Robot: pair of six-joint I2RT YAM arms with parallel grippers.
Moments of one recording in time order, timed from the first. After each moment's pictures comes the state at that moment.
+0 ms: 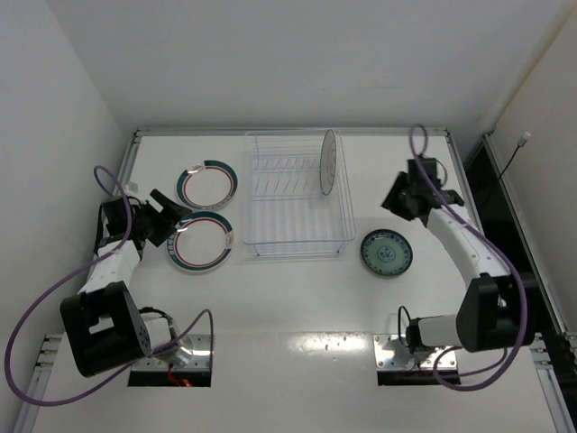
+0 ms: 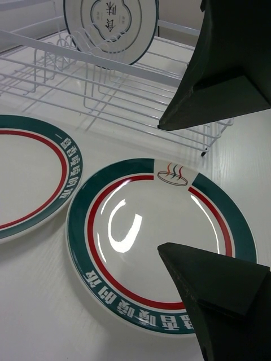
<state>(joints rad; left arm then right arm) 0.37 1.22 0.63 -0.10 0.50 -0.60 0.18 1.39 1.04 -0.48 0.12 0.54</state>
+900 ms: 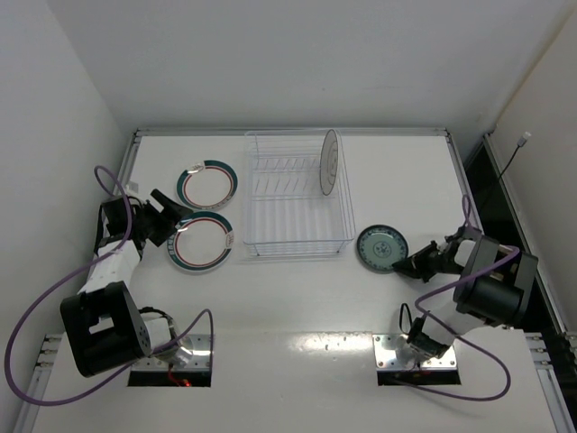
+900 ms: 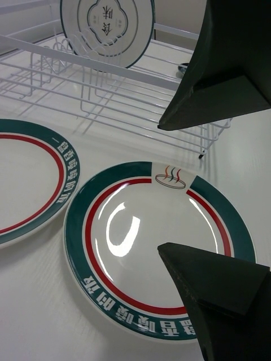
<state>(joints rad) 0.37 1.22 0.63 -0.10 0.51 -0.60 -0.53 1.55 0.49 -0.30 -0.61 0.55</state>
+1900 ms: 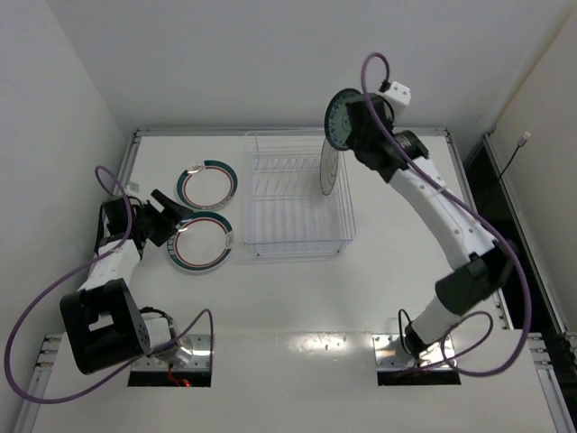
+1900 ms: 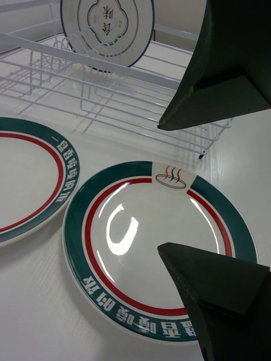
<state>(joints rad) 0.37 1.23 0.63 -0.09 0.51 -0.61 0.45 1.58 1.68 -0.66 0.60 0.68</state>
